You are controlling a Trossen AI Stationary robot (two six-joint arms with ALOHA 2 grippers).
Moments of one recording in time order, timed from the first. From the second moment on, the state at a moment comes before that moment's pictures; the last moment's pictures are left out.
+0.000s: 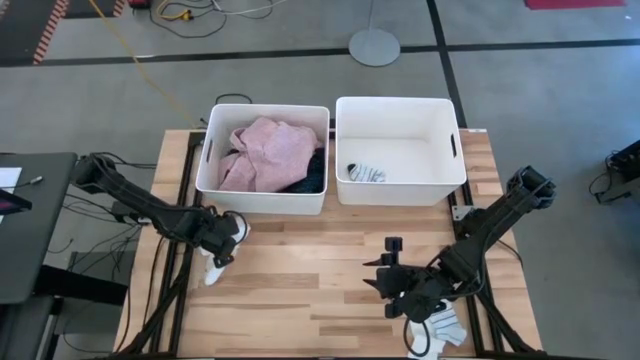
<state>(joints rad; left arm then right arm) -0.43 1.02 0.51 -0.88 -0.29 -0.82 0.72 1.51 1.22 -0.62 0.72 0.38</state>
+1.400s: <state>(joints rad) -0.43 0.89 0.67 -0.47 -0.29 -0.18 0.57 1.51 1.04 -0.09 0.70 0.17</state>
